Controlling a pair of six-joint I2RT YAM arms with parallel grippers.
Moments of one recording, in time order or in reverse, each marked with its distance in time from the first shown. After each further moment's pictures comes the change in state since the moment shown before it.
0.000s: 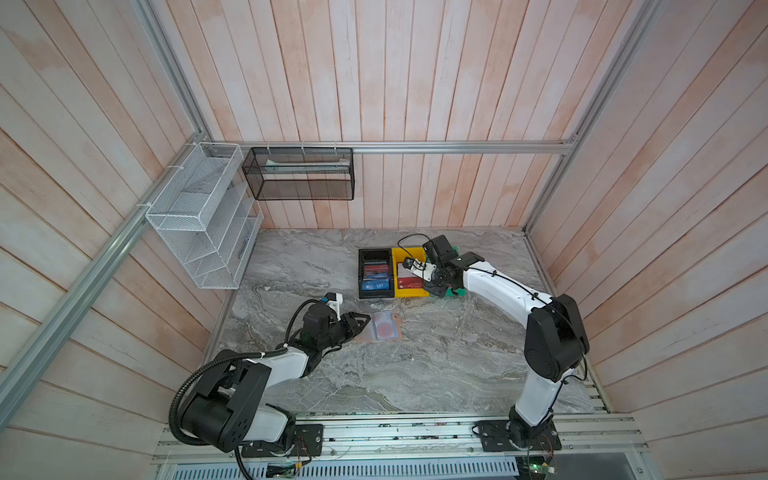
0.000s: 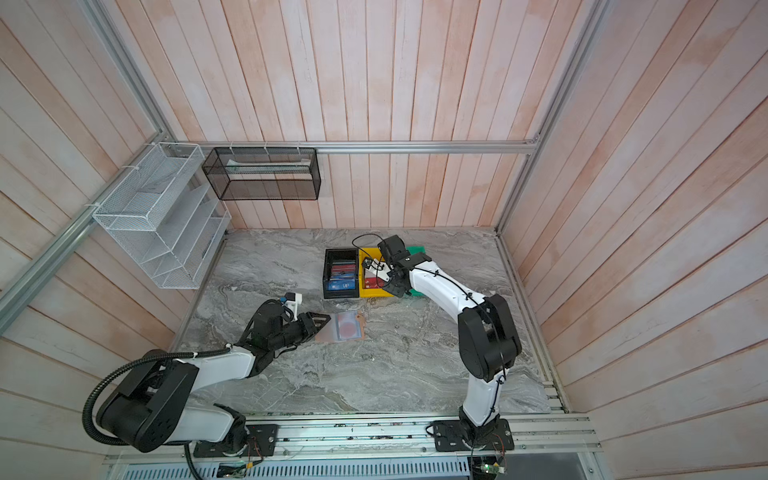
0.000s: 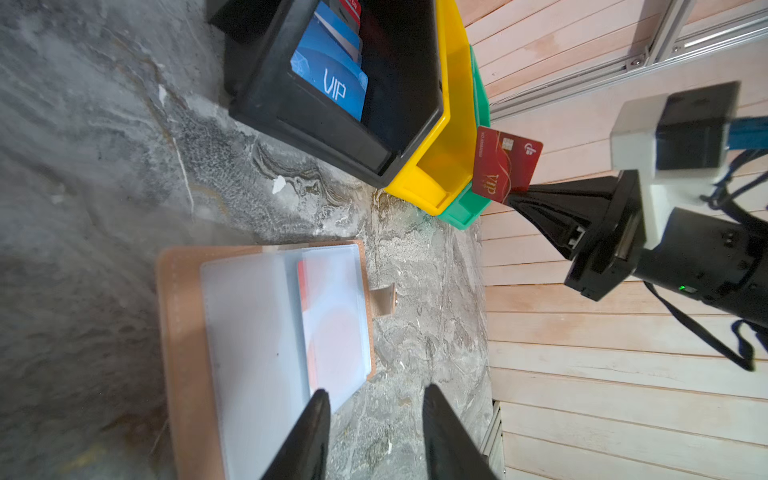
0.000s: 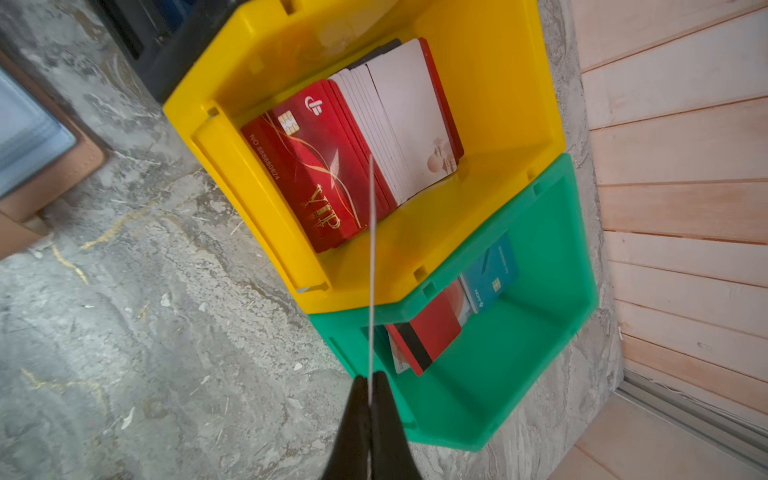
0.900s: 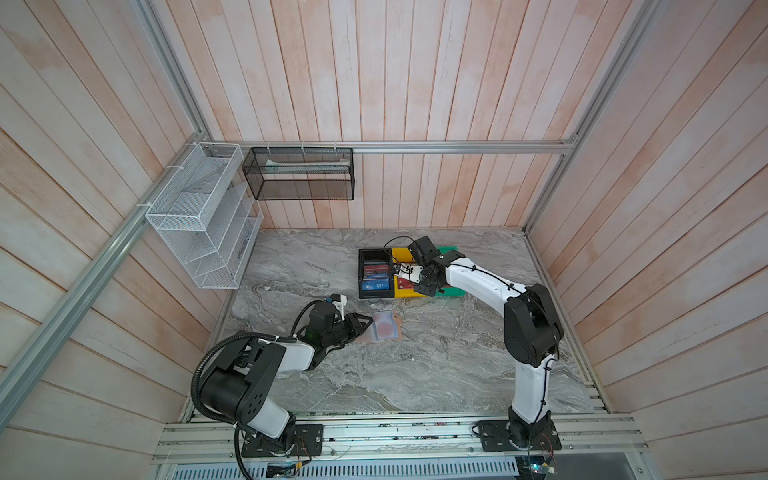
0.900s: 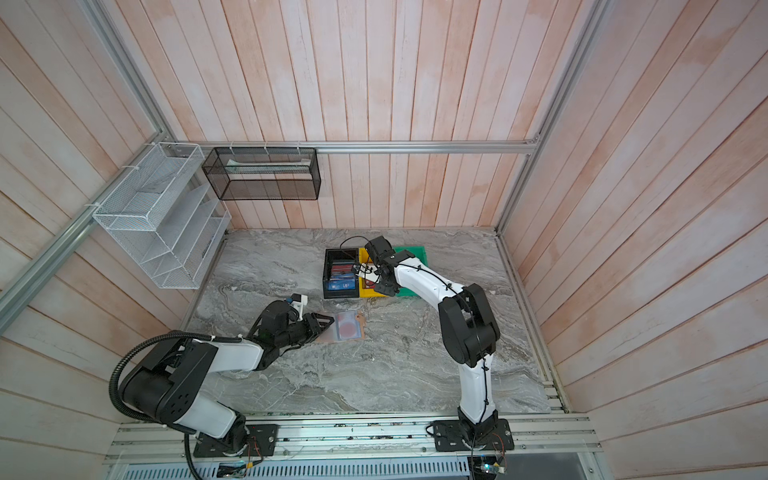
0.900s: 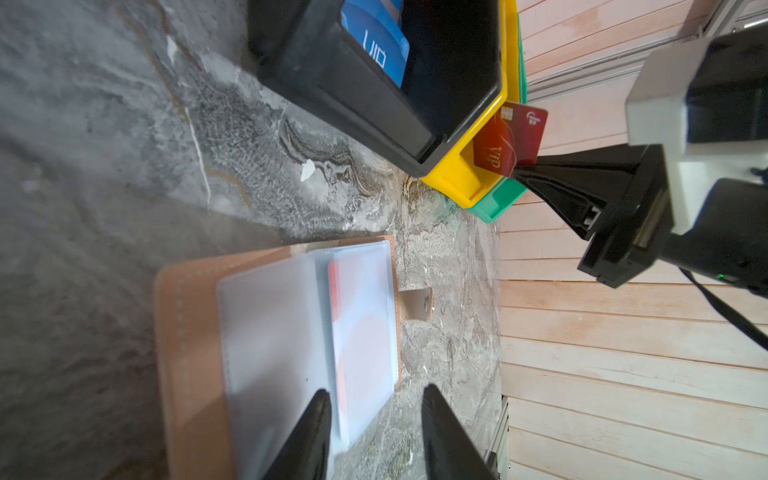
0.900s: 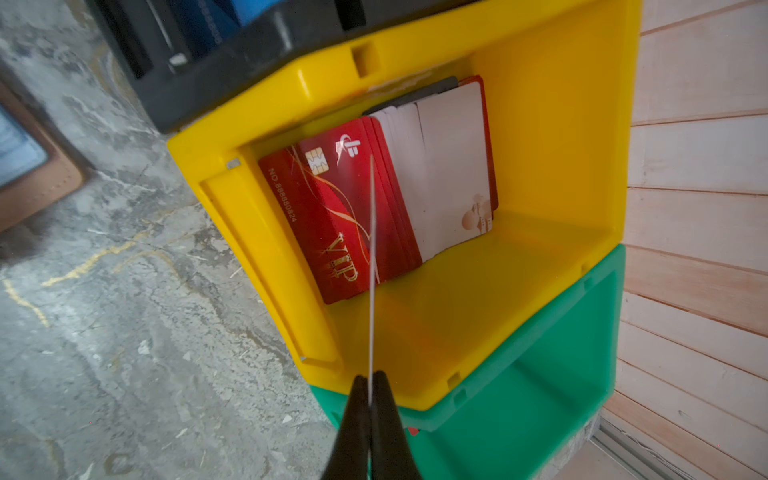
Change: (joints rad) left arm 0.000 0.148 0.042 0.047 0.030 0.000; right arm 0.037 0.155 0.129 -0.036 0.025 -0.095
